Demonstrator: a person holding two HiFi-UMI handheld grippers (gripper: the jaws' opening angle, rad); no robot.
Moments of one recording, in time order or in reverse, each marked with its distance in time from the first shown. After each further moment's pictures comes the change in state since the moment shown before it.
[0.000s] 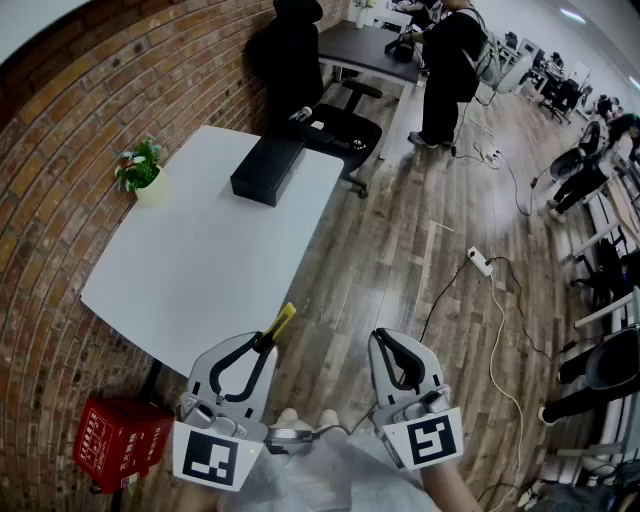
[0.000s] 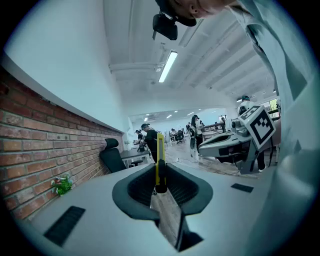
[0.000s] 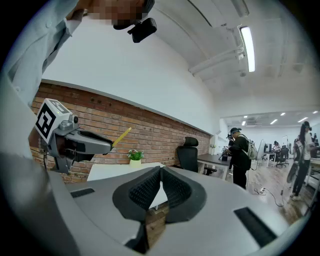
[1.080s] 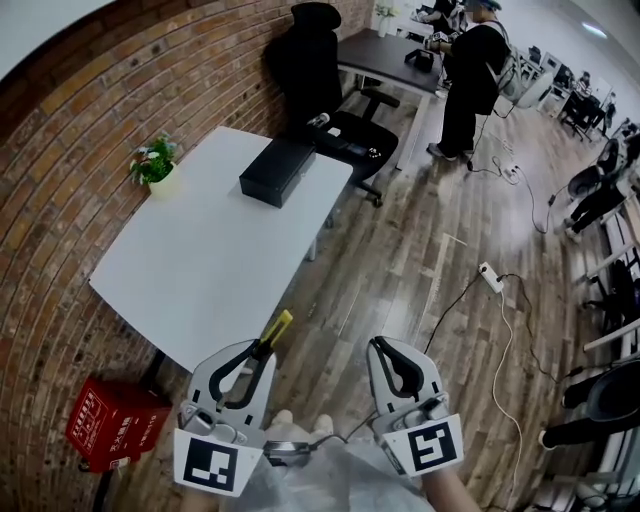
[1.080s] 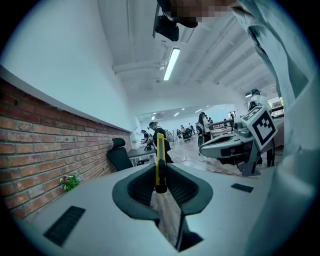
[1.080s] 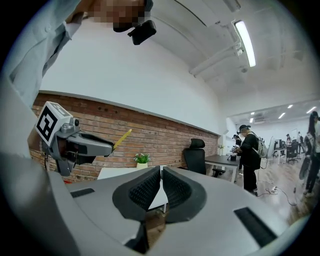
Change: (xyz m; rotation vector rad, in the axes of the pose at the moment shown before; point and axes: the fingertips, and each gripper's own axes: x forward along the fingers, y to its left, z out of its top) left arm 0.001 -0.044 0.016 -0.009 0.033 0.110; right arm -0.031 -0.025 -0.005 0.036 -0.054 0.111
